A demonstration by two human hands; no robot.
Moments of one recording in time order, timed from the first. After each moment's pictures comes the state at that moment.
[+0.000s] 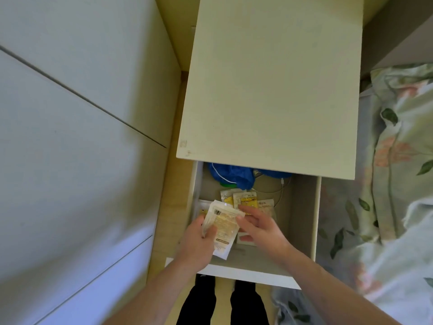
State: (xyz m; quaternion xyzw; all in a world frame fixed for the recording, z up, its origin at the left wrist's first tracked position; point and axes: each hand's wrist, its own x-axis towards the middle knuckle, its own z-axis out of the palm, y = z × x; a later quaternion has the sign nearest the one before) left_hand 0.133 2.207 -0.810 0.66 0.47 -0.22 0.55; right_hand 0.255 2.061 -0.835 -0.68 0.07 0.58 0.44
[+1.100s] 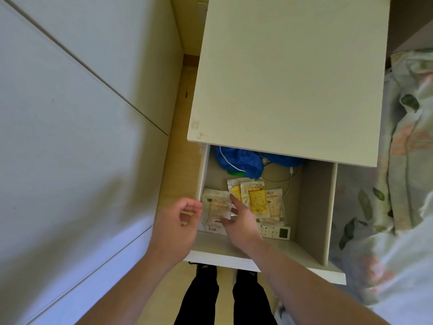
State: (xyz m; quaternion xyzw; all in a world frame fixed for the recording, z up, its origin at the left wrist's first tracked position) left_hand 0.095 2.258 -0.798 0.74 0.43 -0.08 0.51; right_hand 0.190 2.114 -0.892 -0.82 -0.01 0.48 0.30
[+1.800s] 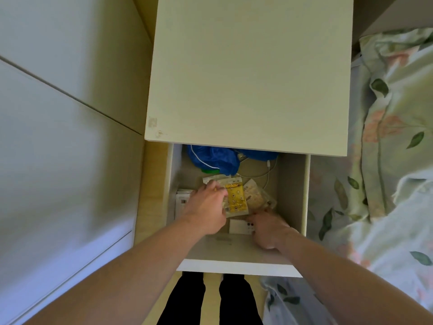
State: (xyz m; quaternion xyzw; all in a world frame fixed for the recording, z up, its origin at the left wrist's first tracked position) left_hand 0.199 2.195 -0.872 0.91 0.14 -0.29 0.27; right_hand 0.271 2.013 -0.907 -0.77 -0.30 0.55 -0.14
